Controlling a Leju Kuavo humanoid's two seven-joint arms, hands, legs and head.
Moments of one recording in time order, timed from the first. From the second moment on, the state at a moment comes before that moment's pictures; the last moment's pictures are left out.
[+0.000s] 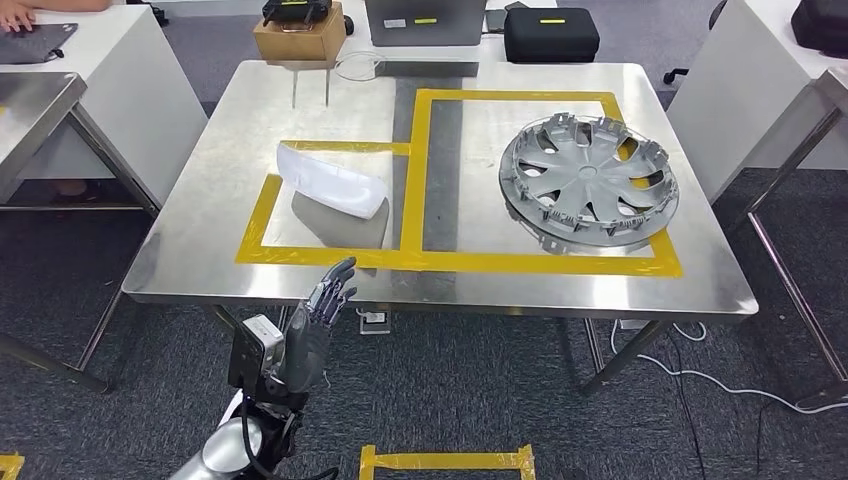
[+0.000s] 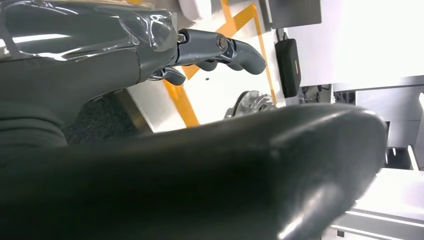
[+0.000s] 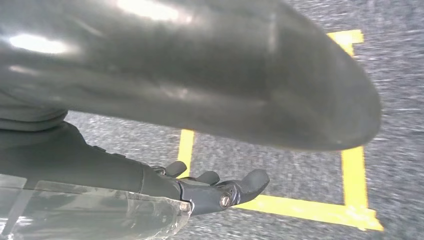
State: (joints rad) left arm -0.16 0.17 -0.74 -1.53 0.38 0.19 -0.41; right arm -0.02 -0.06 0.73 -0.19 -0.79 -0.04 -0.11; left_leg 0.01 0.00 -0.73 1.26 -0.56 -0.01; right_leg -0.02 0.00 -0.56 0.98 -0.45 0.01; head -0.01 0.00
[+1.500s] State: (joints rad) left arm -0.03 0.19 -0.62 -1.44 0.26 0.28 -0.37; right arm -0.01 -0.02 0.78 -0.21 -0.78 -0.10 -0.11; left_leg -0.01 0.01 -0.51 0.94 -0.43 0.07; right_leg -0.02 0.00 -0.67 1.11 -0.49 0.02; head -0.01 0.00
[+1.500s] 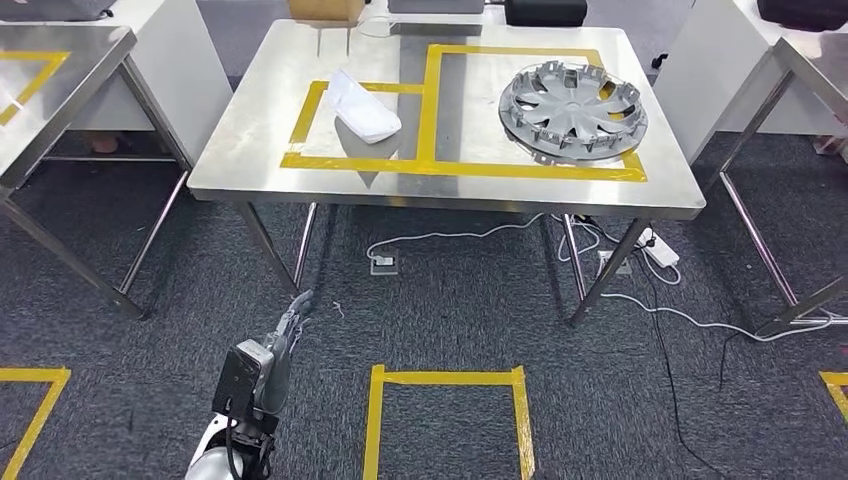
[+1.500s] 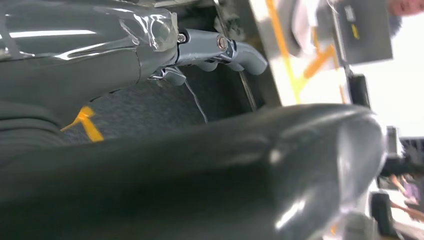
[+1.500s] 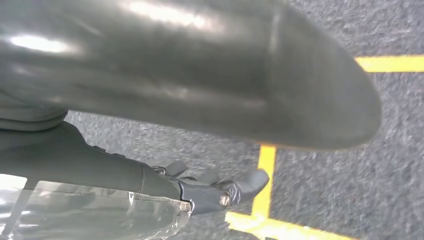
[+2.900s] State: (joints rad) left arm -0.06 0.03 -0.44 -0.28 0.27 0.36 0.01; right arm -0.10 -0.13 0.83 -0.24 -0.68 -0.09 0.04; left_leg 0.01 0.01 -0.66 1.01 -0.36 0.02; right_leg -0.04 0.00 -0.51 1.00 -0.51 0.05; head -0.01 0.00
